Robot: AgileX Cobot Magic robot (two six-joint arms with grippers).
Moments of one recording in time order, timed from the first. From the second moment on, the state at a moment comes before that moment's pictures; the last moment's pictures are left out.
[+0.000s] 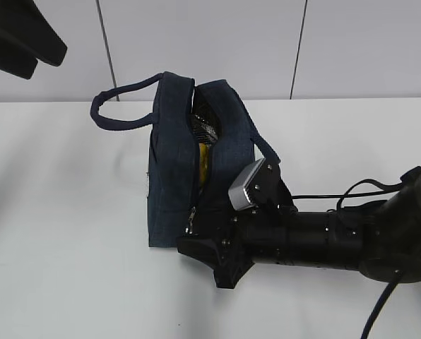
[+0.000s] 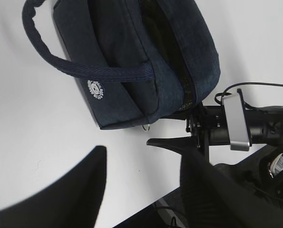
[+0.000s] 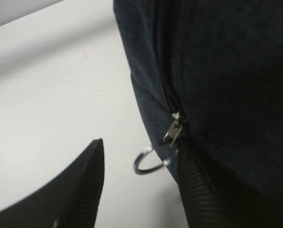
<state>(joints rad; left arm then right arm) -0.20 1.41 -1.47 -0.47 1.25 0.11 0.45 2.03 -0.71 -0.85 -0.98 0.37</state>
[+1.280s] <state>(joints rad) -0.20 1.41 -1.47 -0.47 1.25 0.11 0.45 2.03 -0.72 -0.83 -0.90 0.43</state>
